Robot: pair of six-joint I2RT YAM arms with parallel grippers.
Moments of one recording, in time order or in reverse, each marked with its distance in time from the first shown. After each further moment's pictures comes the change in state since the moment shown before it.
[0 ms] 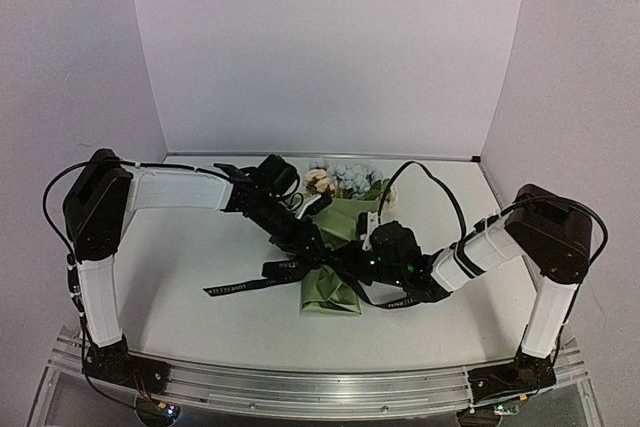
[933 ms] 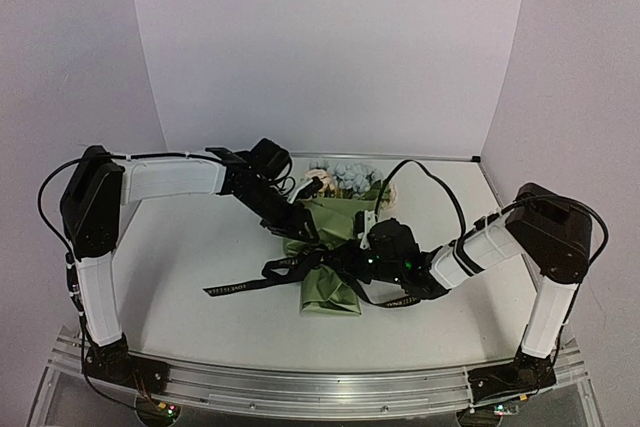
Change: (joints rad) left arm 0.056 -0.005 0.095 -0.127 -0.069 0.074; right arm -0.002 0.001 0.026 -0.041 -0.023 -0.023
